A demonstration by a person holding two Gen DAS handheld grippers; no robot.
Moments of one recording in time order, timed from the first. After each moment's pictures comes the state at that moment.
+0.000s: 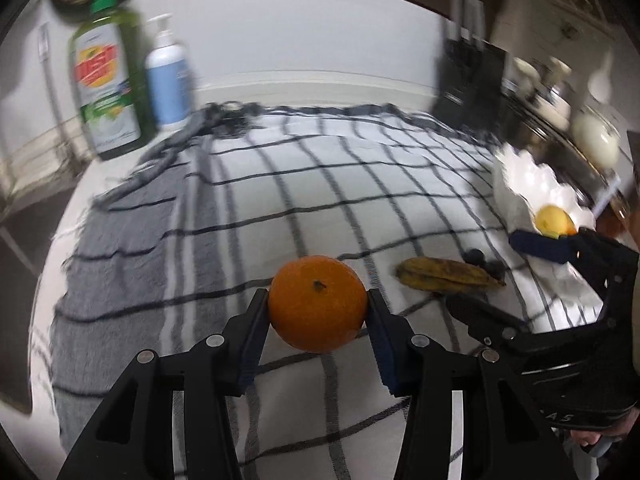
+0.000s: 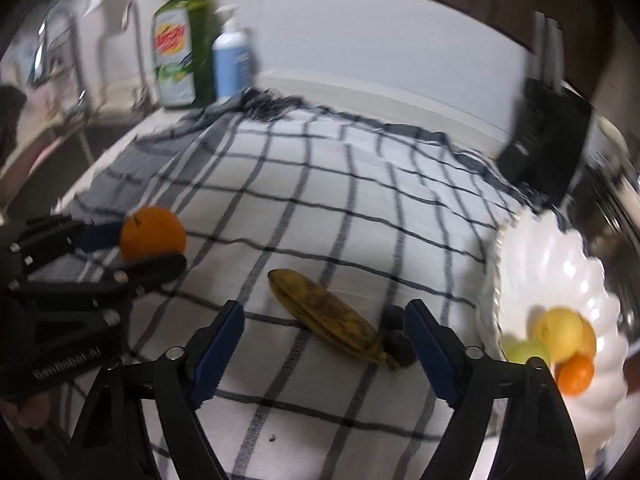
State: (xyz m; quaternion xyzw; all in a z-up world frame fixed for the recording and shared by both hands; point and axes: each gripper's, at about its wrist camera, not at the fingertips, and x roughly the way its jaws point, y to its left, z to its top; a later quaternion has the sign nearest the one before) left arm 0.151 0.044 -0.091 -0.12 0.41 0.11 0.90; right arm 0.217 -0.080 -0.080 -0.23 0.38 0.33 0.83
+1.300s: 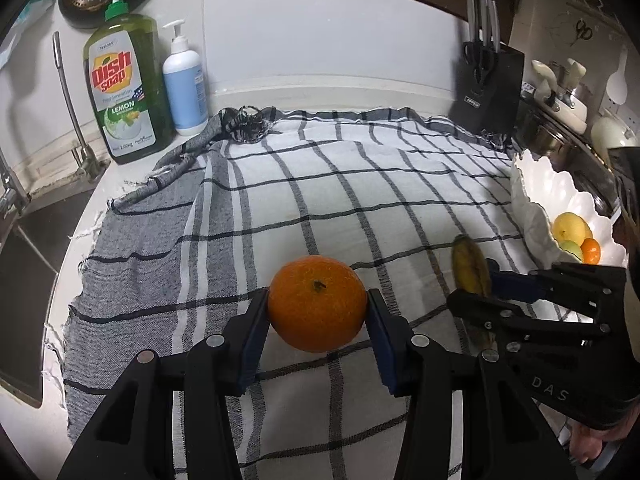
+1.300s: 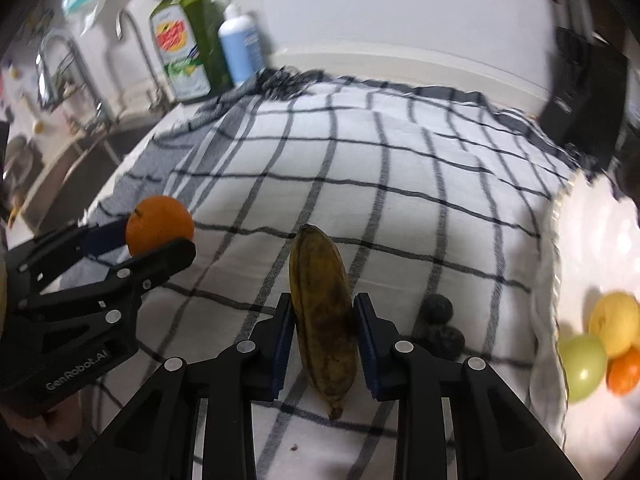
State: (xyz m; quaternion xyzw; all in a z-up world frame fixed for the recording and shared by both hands) left arm 0.155 0.038 -0.087 -0.10 0.41 0.14 0.90; right arm 0.236 -0.085 -0.092 -0.15 0.44 0.37 0.80
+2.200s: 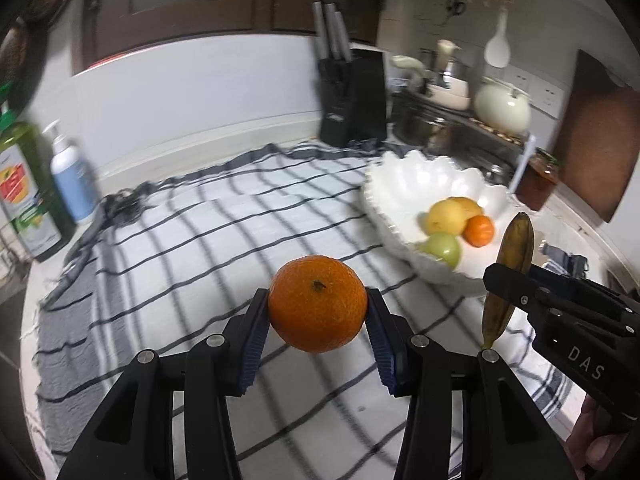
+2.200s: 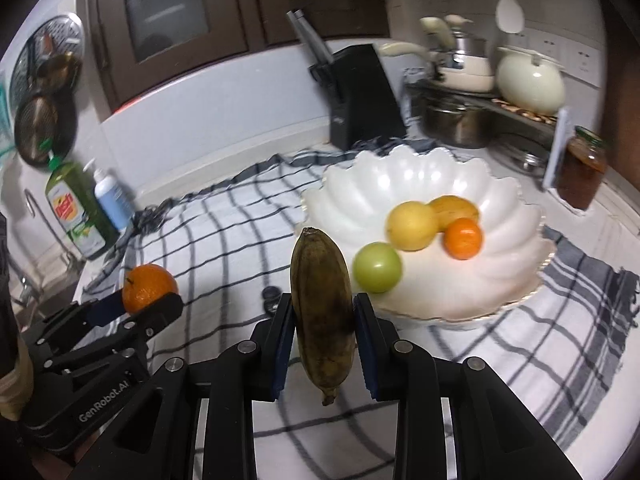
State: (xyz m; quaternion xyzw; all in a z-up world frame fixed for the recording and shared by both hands) left arm 0.173 -0.048 -0.037 -0.03 0.36 -0.05 0.93; right arm 0.178 -0.215 -0.027 0.04 0.36 0.12 0.92
